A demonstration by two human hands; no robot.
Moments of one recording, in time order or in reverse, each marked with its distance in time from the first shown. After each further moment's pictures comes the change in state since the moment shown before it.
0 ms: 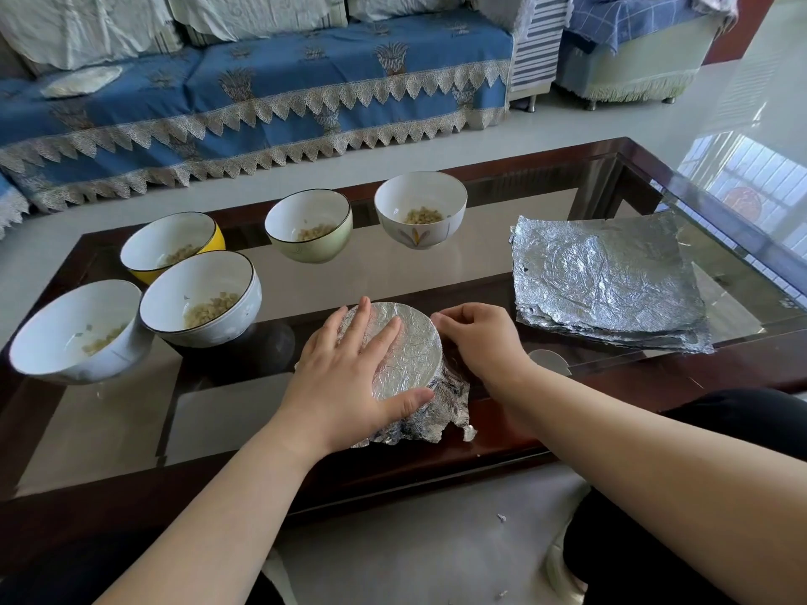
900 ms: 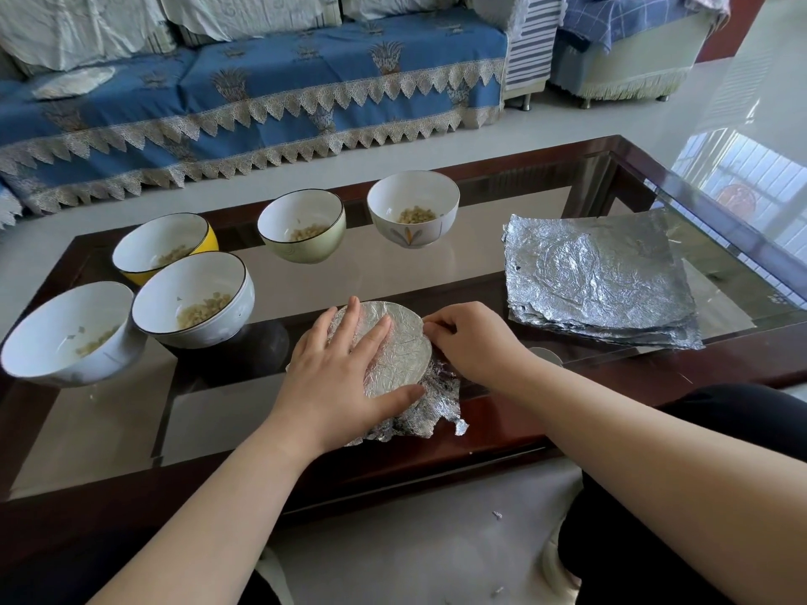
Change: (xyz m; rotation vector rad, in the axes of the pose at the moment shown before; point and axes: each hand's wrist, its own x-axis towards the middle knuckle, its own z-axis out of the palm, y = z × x) left_hand 0.000 0.001 0.002 -0.032 0.010 -0.037; right_hand -0.017 -0.025 -0.016 -0.508 -0.198 -0.249
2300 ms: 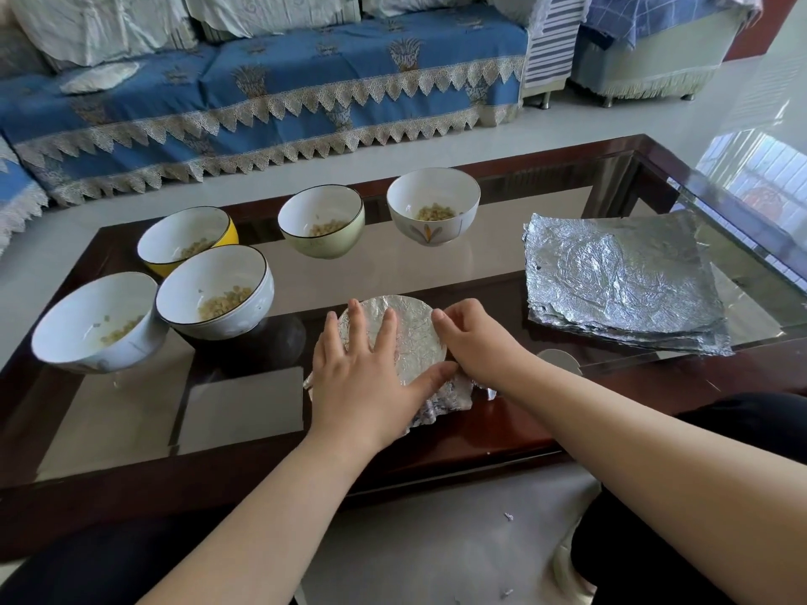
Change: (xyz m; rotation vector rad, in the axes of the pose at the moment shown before) left_hand -0.004 0.030 0.002 -0.005 0.009 -0.248; right_hand 0.009 -0.001 0.020 0.243 -0.037 0.150
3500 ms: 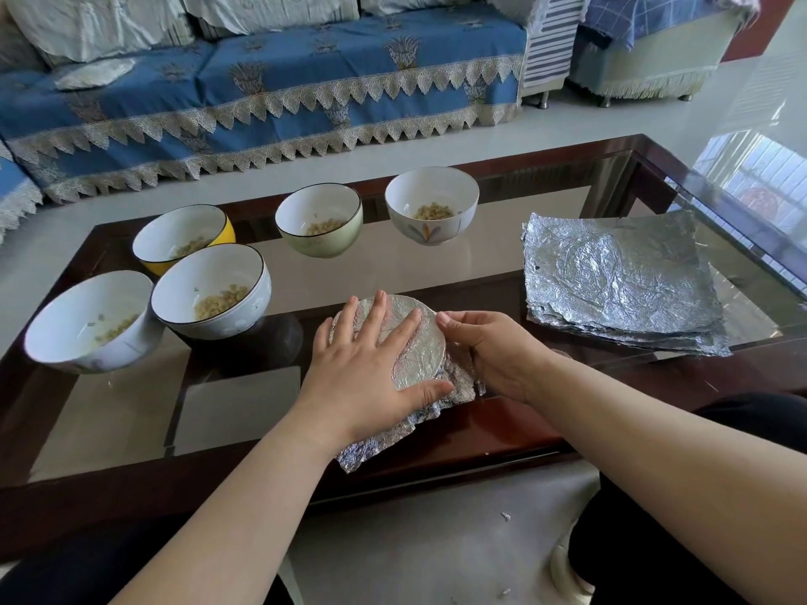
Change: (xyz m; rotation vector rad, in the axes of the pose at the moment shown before) left_hand 0.014 -0.017 -0.005 0.079 -0.052 0.251; right_hand 0.008 0.019 -0.004 0.984 -0.321 0.136
